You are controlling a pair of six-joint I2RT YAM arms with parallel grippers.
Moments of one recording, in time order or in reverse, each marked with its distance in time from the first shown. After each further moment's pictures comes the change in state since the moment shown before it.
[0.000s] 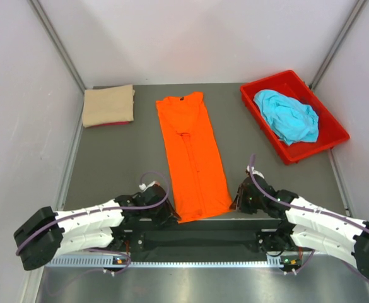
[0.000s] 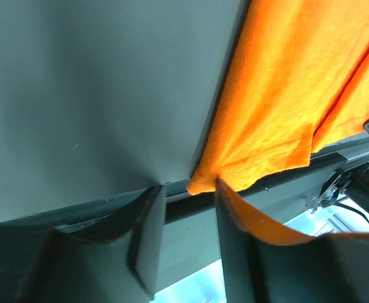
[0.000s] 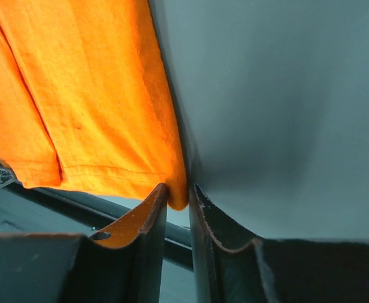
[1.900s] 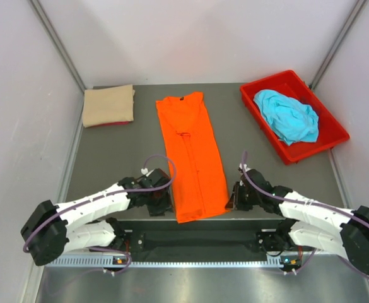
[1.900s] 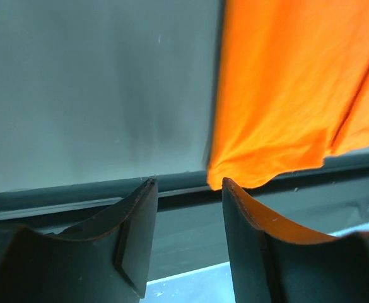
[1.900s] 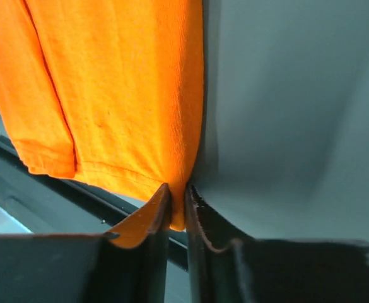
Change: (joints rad) left arm 0.098 0.134 0.330 -0.410 -0.082 0.319; right arm -0.071 0.134 0.015 0.140 -0.170 -0.127
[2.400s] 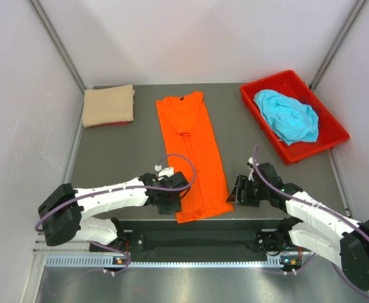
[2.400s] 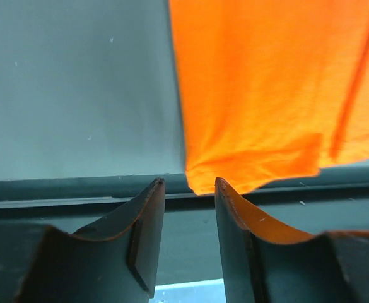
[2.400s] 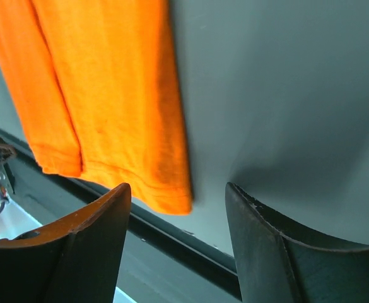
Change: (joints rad) left arm -0.212 0.207 0.156 -0.084 -0.177 -0.089; right arm -0.222 -0.078 0.017 -0.102 -0.131 -0.135
